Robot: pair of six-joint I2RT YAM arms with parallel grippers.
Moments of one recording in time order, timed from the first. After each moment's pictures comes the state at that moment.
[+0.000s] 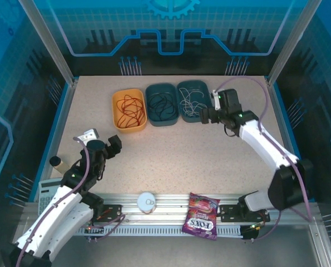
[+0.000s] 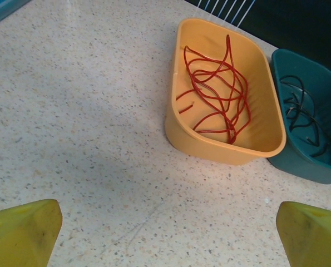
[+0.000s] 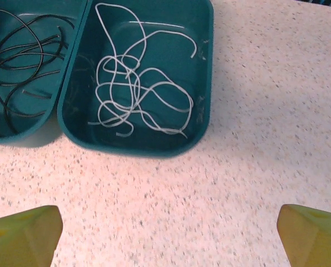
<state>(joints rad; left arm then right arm) -0.35 0.58 0.49 -0.48 -0.43 -0.64 0.30 1.36 1.09 -0.48 0.12 0.07</state>
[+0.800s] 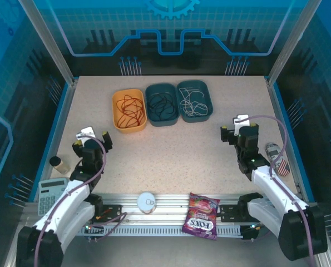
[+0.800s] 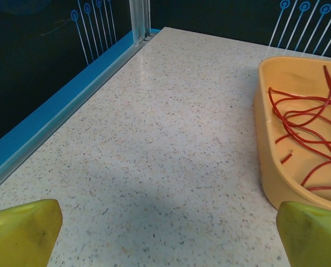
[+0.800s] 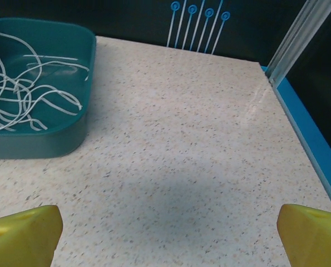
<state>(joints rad) -0.12 0.77 0.28 0.06 -0.52 -0.27 0.17 0.94 0.44 0.10 0.31 -0.08</state>
